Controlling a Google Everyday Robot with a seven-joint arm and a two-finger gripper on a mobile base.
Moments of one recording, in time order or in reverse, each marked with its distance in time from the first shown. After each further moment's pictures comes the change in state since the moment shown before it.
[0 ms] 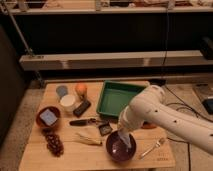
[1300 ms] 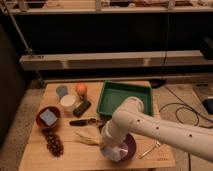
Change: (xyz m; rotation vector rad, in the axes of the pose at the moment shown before) arm -0.092 -0.024 0.033 0.049 -0.195 -0.155
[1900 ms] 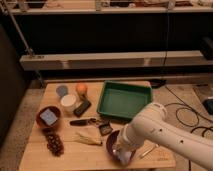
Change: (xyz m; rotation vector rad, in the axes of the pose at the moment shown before) arm 0.003 0.057 -0.033 -0.032 0.109 0.129
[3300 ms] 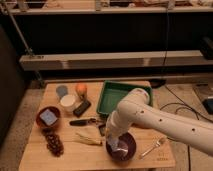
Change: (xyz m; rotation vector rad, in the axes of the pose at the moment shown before) arm 0.038 -0.065 0.022 0.026 -0.042 -0.092
